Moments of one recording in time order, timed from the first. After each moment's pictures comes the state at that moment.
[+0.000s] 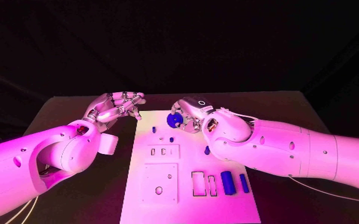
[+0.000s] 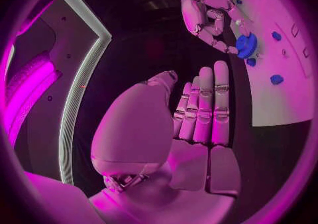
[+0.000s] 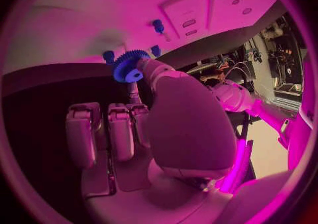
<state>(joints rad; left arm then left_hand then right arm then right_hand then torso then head) 1.20 -1.00 0.01 1.67 -0.08 -0.31 0.39 1.49 -0.14 0.31 0.29 0.27 0.85 0.21 0.21 0.20 1.08 0.14 0.10 0.09 1.06 0.07 0.75 0.68 0.17 1.01 0.16 0.80 0.45 1.27 -0.57 -0.12 1.49 -1.69 -0.48 -0.36 1.48 -0.24 0.44 0.23 0.30 0.97 0.15 0.19 0.46 1.47 0.06 1.53 1.31 1.47 -0.01 1.56 1.31 0.02 1.47 0.09 1.53 1.31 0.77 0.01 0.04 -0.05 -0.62</state>
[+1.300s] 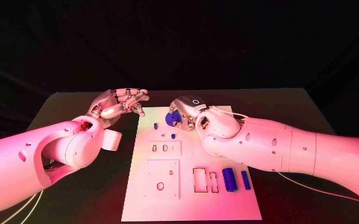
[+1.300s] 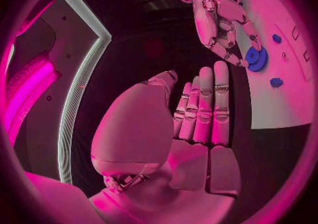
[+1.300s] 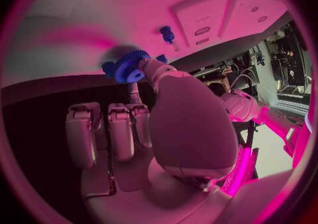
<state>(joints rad) 1.20 -0.99 0.01 1.67 -0.08 -0.31 0.39 1.49 -0.14 0.31 0.28 0.27 0.85 0.21 0.21 0.20 1.08 0.14 0.10 0.09 1.06 0.07 0.75 0.68 0.17 1.01 0.16 0.80 0.45 1.25 -0.48 -0.12 1.36 -1.69 -0.44 -0.36 1.45 -0.26 0.45 0.23 0.29 0.97 0.14 0.19 0.46 1.47 0.06 1.53 1.31 1.47 -0.01 1.56 1.31 0.02 1.47 0.09 1.54 1.31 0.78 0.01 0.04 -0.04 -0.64</state>
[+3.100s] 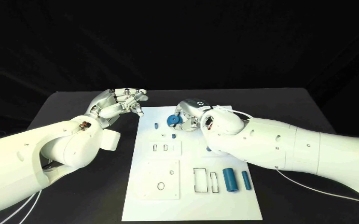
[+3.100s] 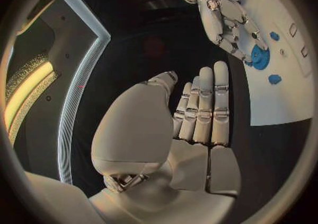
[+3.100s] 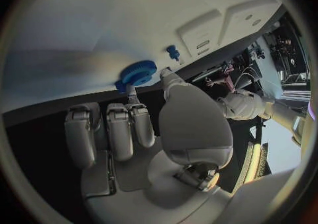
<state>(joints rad) 1.20 -1.00 0.01 1.67 -0.08 -0.31 0.38 1.48 -0.14 0.32 0.29 0.27 0.85 0.21 0.21 0.20 1.08 0.14 0.10 0.09 1.05 0.07 0.75 0.68 0.17 1.00 0.16 0.81 0.45 1.25 -0.50 -0.12 1.34 -1.59 -0.37 -0.33 1.17 -0.14 0.12 0.29 0.28 0.91 0.17 0.11 0.41 1.47 0.08 1.53 1.31 1.47 0.01 1.56 1.31 0.02 1.47 0.11 1.55 1.31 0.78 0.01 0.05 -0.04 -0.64</state>
